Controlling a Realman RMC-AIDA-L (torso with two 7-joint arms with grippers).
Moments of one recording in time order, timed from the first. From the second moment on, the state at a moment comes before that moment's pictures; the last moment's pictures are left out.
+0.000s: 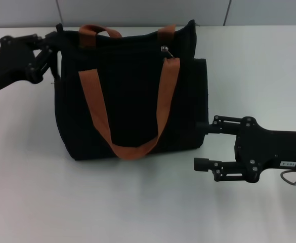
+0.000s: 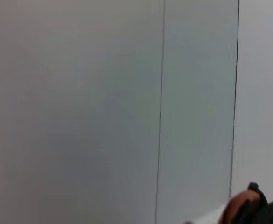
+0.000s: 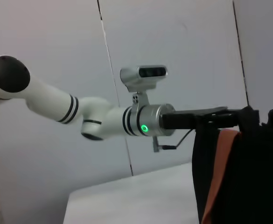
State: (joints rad) left arm -0.51 -2.01 0.48 0.49 1.74 1.54 -1.05; right arm 0.45 2.08 -0.83 -0.57 -1.83 -1.79 1.12
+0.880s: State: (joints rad) left arm -0.45 -1.90 0.61 0.71 1.75 1.95 -1.42; right arm 0.46 2.08 -0.85 -0.54 -1.84 -1.78 1.10
